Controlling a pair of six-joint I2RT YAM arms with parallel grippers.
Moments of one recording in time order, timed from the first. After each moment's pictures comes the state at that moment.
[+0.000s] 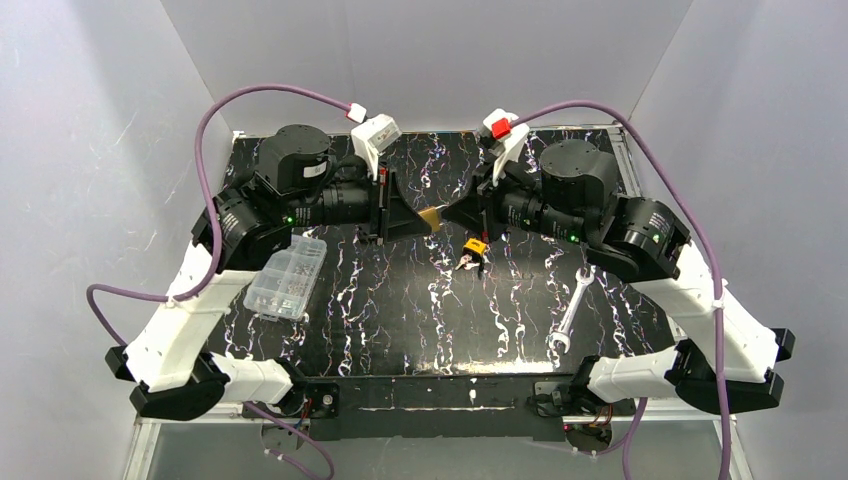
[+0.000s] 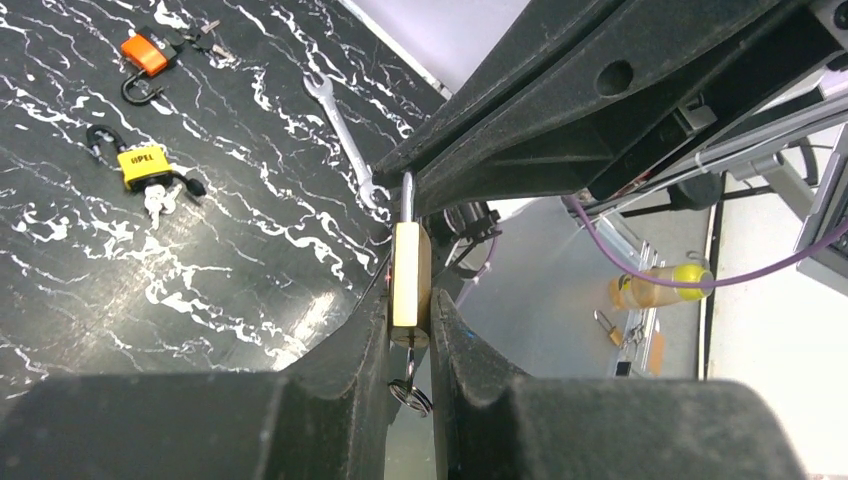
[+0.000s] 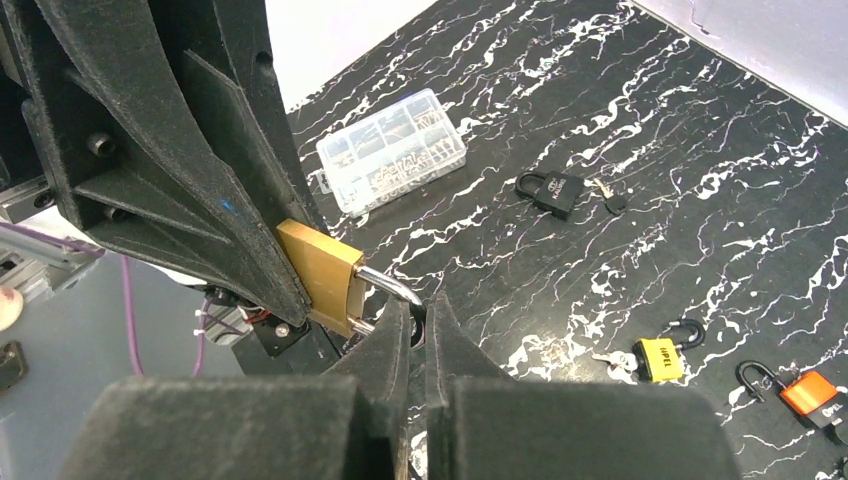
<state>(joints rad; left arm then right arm) -0.80 1.29 1.85 -0.95 0.46 -0.40 1.03 1.26 1.82 -0.85 -0.02 0.22</state>
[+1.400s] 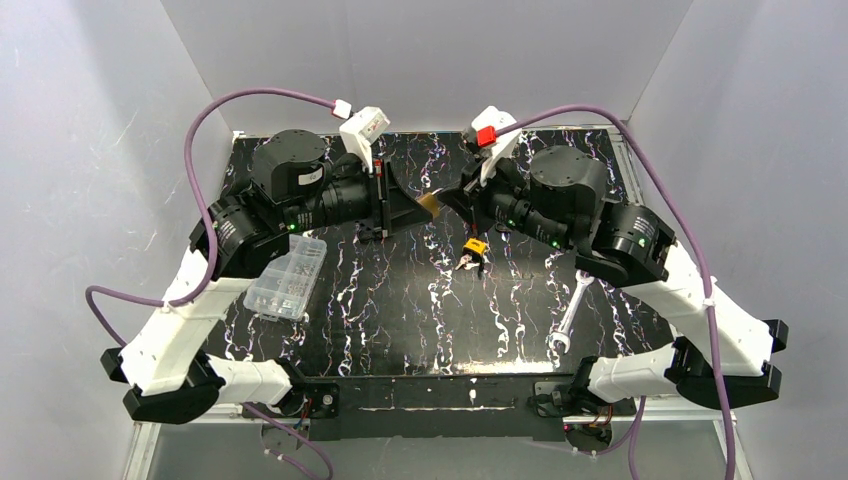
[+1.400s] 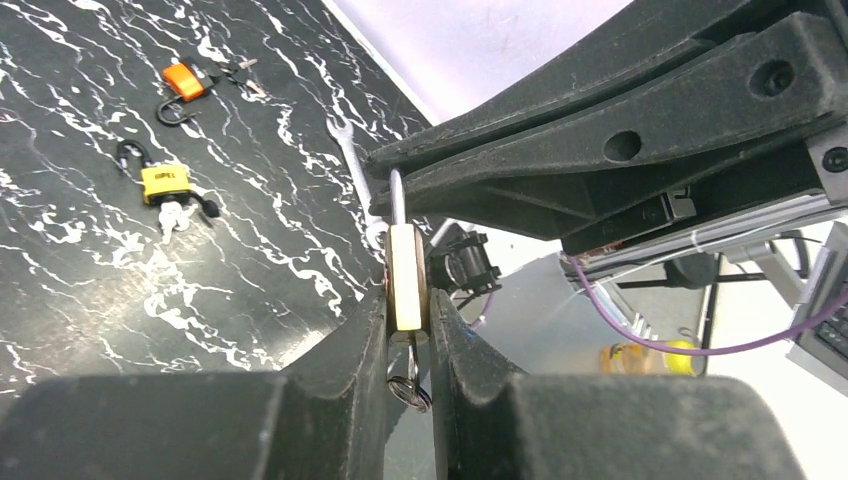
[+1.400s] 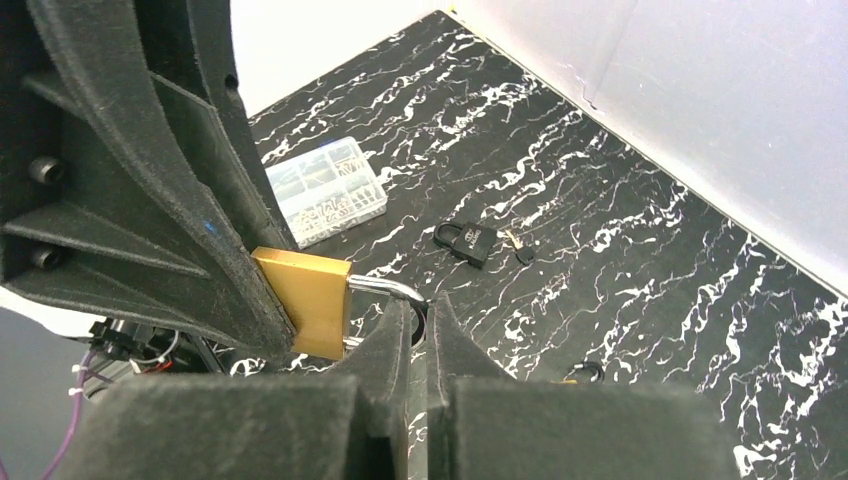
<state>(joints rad) -0.84 1.26 1.82 -0.89 0.29 -0.50 1.11 1.28 1.80 -0.74 0.20 0.07</state>
